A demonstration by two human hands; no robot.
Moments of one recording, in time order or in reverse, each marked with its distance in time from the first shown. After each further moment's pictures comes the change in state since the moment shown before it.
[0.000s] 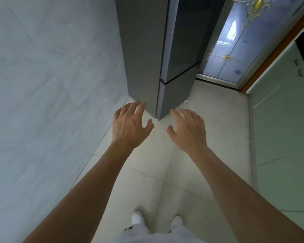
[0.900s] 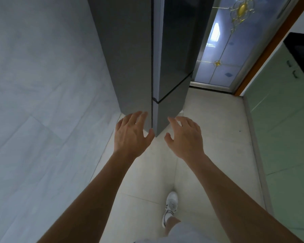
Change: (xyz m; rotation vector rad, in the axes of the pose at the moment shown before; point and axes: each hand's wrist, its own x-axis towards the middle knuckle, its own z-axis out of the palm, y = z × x) left_hand 0.158 -0.010 0.047 0.008 -0.032 0.106; right_hand 0.139 0.022 0.039 0.035 0.049 0.115
